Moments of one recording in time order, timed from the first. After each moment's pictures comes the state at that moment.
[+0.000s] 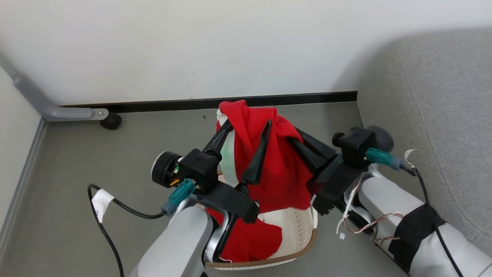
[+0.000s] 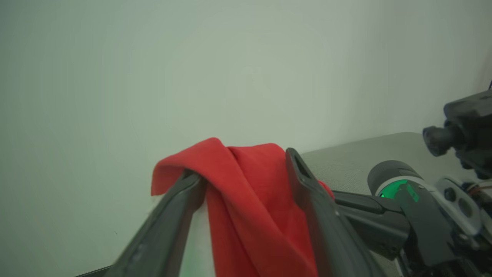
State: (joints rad) left arm -0.52 0.05 -0.62 0.33 -0.48 0.02 -0.25; right arm -0.71 -0.23 0.89 0.50 0.56 0.12 -0.26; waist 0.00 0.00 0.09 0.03
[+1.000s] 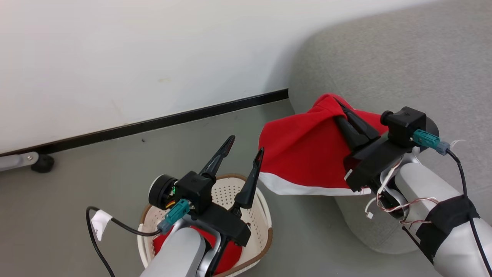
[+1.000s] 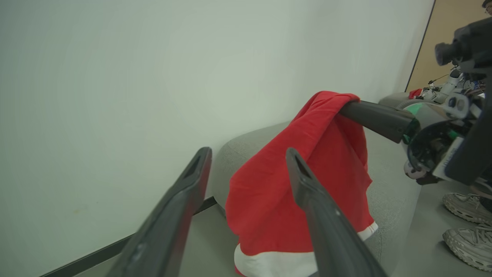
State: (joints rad) left arm -0.42 0.06 -0.57 0.36 -0.42 -0.04 -0.25; right arm -0.69 -0.29 0.70 0.53 0.55 0.12 -0.26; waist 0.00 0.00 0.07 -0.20
